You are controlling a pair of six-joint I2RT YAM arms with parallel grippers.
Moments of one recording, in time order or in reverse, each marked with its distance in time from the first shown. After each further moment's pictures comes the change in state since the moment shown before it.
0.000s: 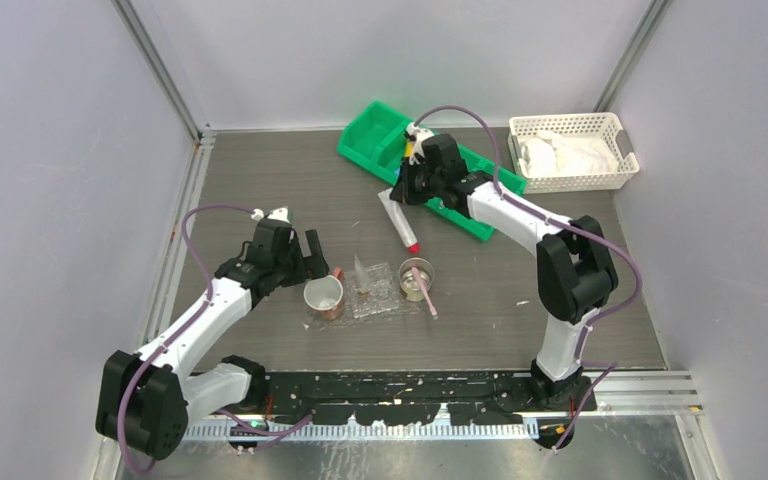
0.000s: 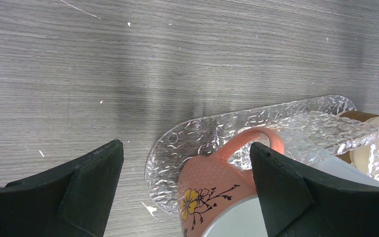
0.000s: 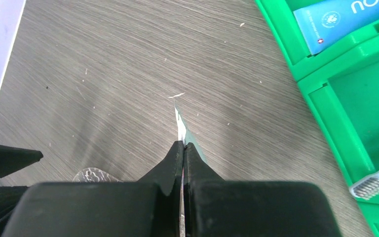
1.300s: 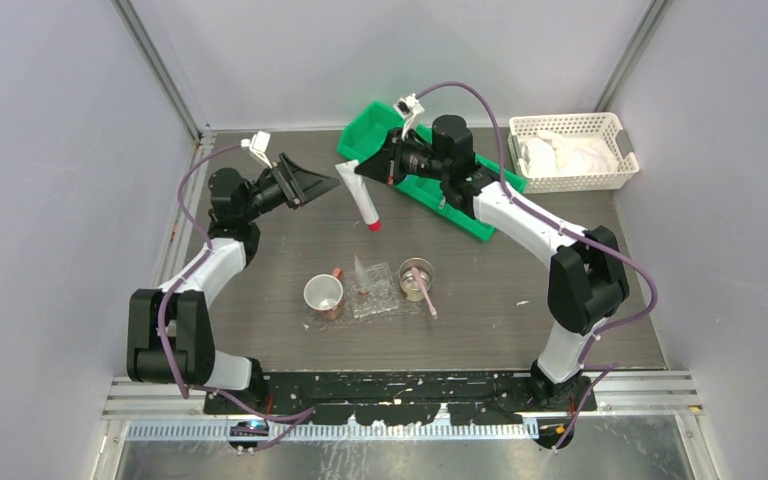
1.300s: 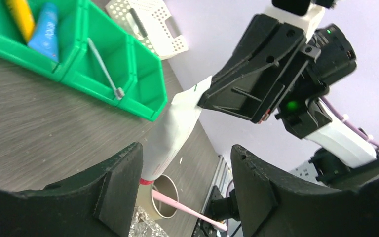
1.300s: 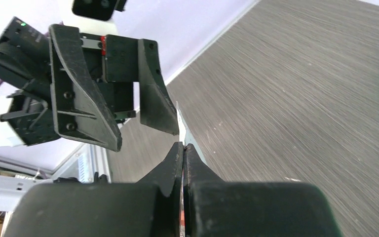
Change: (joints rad) left arm 0.302 0.328 0.146 1.078 0.943 -0.485; right arm 0.036 -0.099 -0.028 0.414 -0.357 0.133
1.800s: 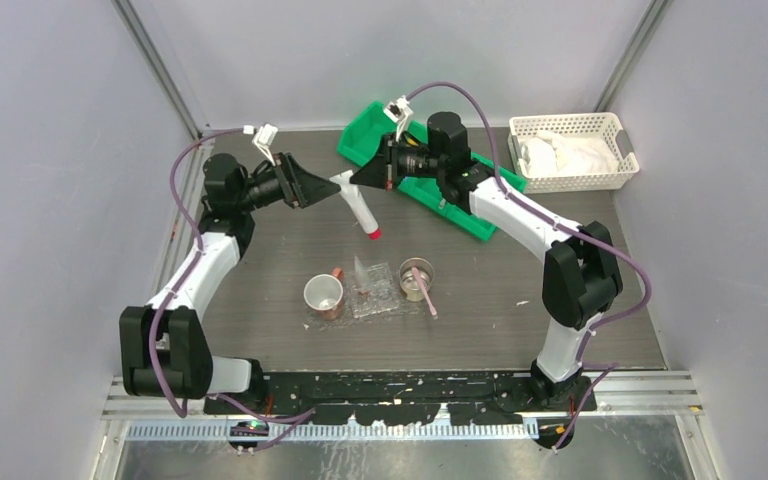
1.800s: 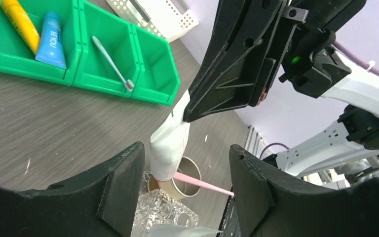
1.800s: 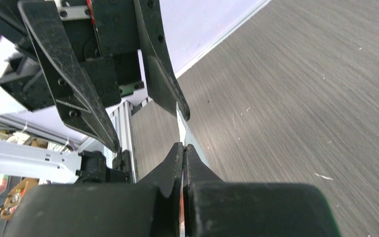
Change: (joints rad) left arm -0.005 -0.064 0.093 -0.208 0.108 0.269; right arm 0.000 0.043 0.068 -0.036 -0.175 0.022
